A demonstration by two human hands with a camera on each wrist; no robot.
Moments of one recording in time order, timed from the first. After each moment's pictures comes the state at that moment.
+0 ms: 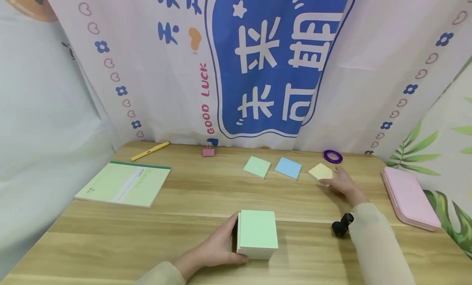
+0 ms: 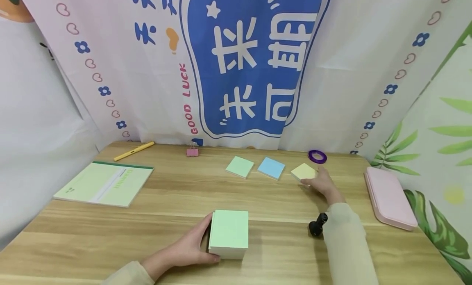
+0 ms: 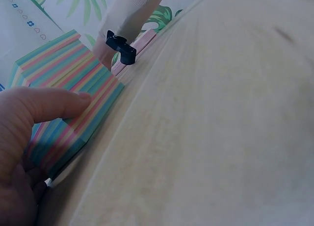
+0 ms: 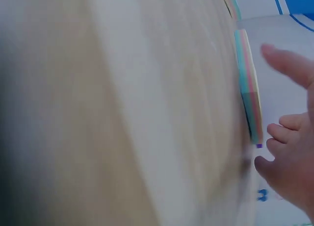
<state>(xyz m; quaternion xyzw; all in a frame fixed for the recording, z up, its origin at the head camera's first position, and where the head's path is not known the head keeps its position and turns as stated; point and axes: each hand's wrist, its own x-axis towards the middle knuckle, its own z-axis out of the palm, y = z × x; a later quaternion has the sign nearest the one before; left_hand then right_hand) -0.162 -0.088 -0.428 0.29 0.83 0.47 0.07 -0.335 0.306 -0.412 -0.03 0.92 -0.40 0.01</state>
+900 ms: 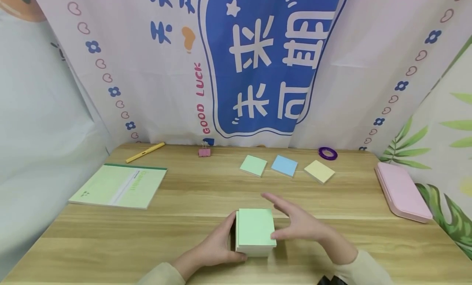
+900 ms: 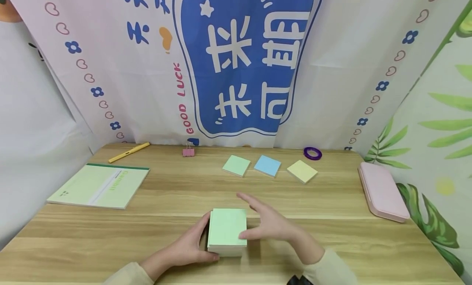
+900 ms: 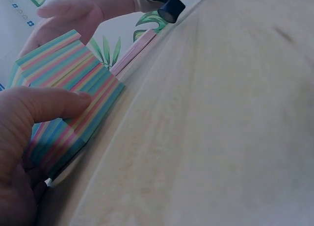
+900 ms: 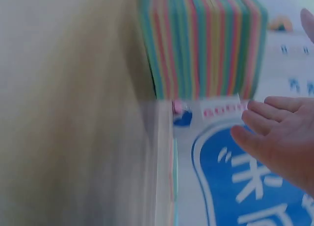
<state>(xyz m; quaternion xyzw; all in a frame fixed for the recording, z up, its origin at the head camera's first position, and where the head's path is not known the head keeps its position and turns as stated) -0.163 -0.088 -0.430 0.29 0.83 0.46 0.05 -0.189 0.159 -0.366 -0.38 0.81 -0.43 0.09</state>
